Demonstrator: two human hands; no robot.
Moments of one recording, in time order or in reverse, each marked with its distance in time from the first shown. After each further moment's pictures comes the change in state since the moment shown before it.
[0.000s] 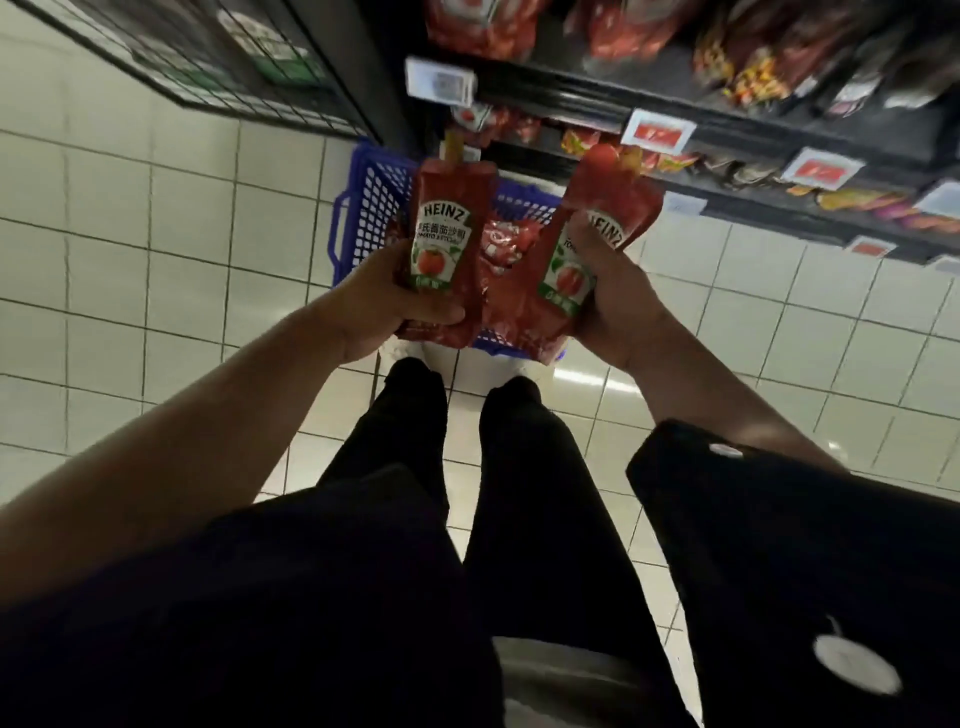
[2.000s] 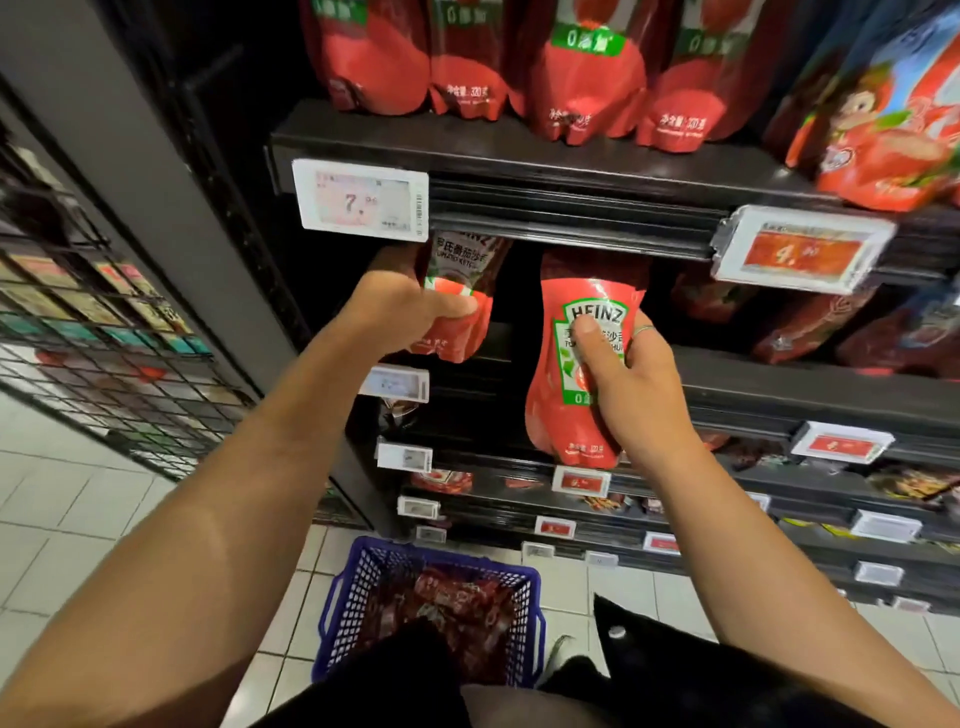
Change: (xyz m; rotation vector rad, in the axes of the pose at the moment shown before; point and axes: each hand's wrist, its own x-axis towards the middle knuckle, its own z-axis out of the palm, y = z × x) left_hand -0.083 0.457 0.098 0.476 0.531 0.719; right_hand -0.203 -0.321 0.144 -0.524 0.131 -1.114
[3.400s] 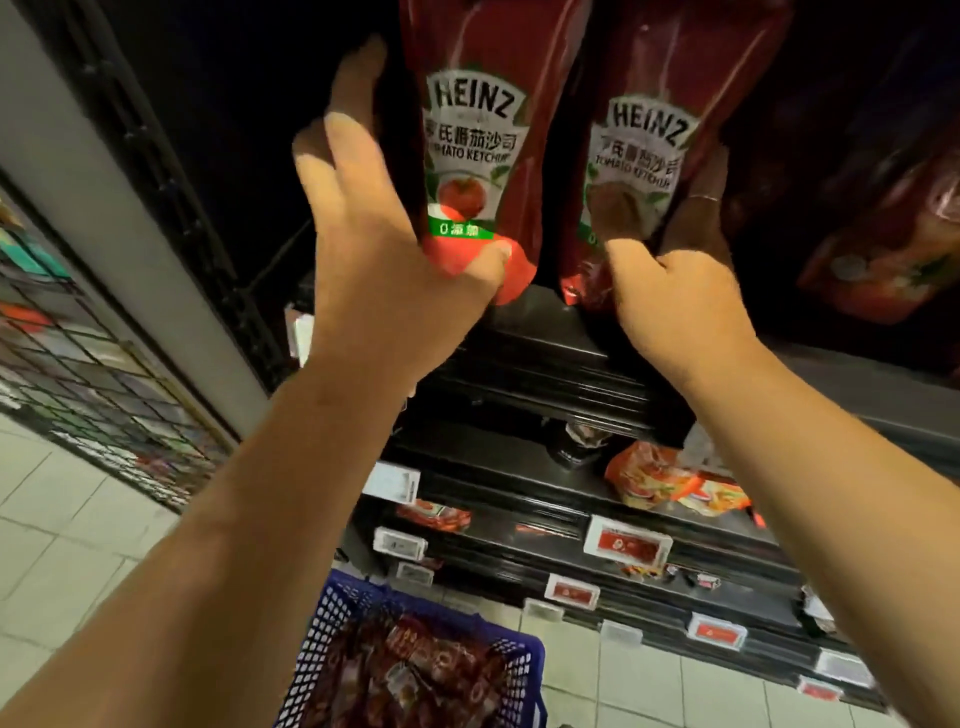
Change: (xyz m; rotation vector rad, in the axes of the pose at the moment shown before) left_hand -0.014 -0.040 0.053 0.219 0.623 0.489; right_hand 0.101 0.059 0.027 -0.650 0.011 0.039
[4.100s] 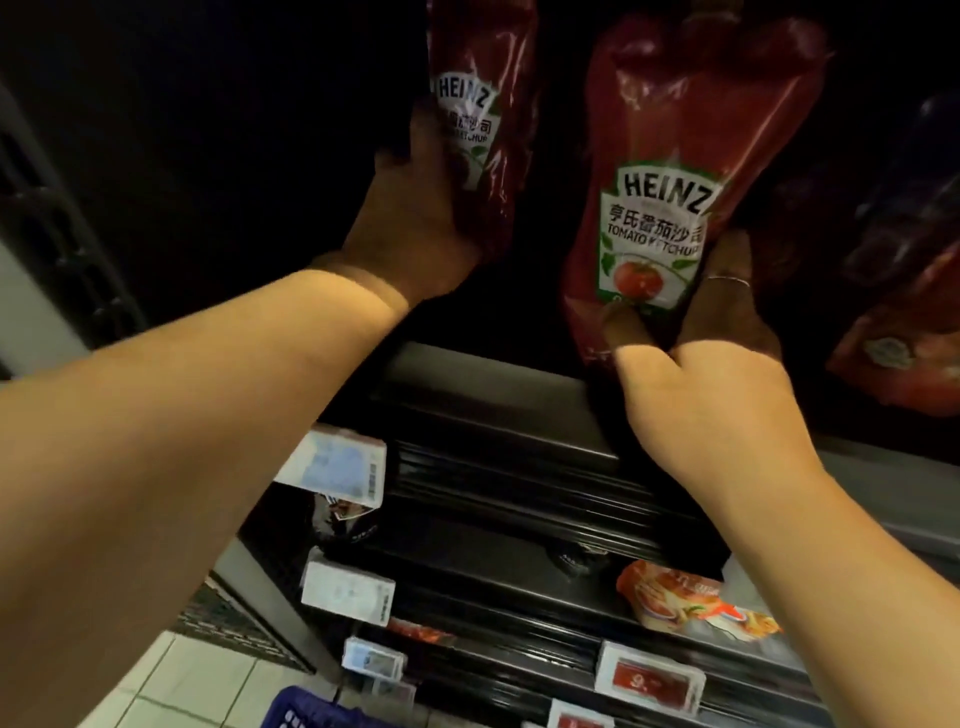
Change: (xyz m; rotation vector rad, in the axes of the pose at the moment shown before) left_hand 0.121 -0.034 0.072 0.214 -0.299 0.053; right_hand 0.002 0.013 0.004 0.031 0.229 -0.212
